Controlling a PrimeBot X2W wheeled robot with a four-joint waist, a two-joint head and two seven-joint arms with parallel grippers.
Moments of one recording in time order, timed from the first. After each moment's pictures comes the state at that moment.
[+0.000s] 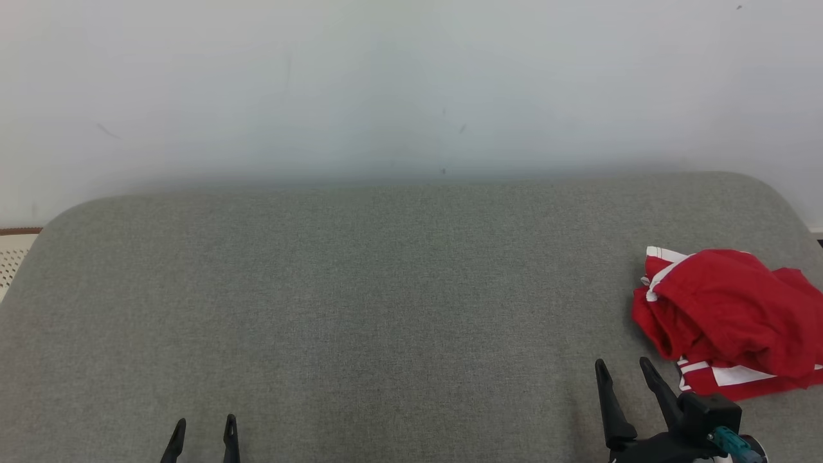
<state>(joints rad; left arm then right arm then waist) -0.07 0.05 0.01 0.30 -0.06 0.07 -0.26 -0.13 -0.15 0.22 0.40 0.20 0.13 -0.26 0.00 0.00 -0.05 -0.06</state>
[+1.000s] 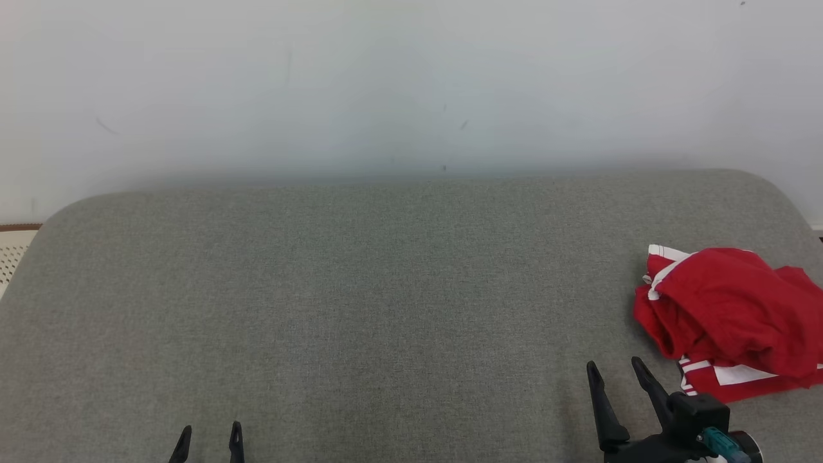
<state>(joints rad) -0.07 0.05 -0.01 0.32 -0.05 0.08 -0.26 -0.13 -0.15 0.23 0.39 0.16 0.13 -0.26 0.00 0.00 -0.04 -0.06</state>
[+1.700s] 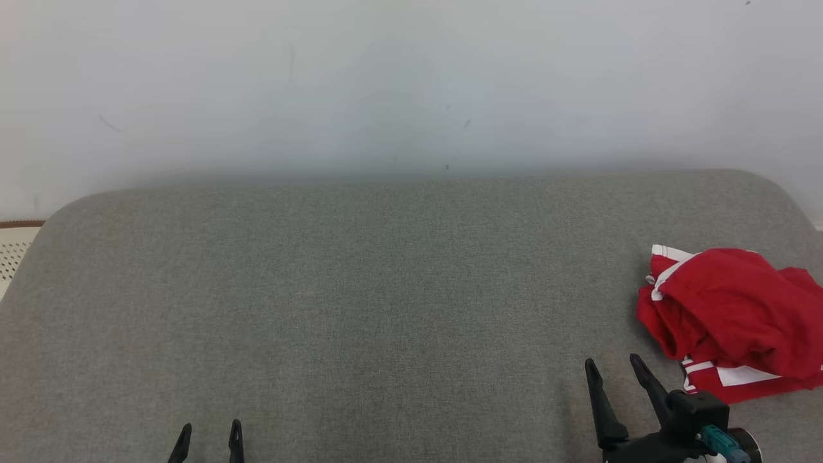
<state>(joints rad) -0.07 0.05 0.00 0.31 -0.06 0.06 -0.26 -0.13 -0.15 0.24 0.39 0.16 0.13 -0.26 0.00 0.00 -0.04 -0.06</state>
